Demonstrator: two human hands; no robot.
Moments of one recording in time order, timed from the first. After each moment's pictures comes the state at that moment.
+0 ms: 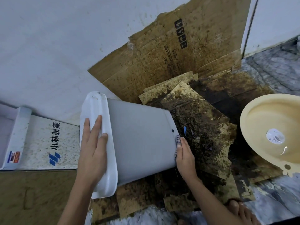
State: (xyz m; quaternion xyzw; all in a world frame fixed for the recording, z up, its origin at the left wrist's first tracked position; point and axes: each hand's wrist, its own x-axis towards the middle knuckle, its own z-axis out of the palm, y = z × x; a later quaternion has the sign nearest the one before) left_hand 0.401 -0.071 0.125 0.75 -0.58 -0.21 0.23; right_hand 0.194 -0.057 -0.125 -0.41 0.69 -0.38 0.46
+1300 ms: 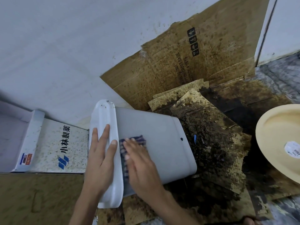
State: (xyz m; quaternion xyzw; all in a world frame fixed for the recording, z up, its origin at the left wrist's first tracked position) left_hand 0.416 -0.069 0.121 0.75 -0.58 -0.22 0.24; right_hand 0.301 -0.060 0.036 -0.65 0.45 -0.45 0.41
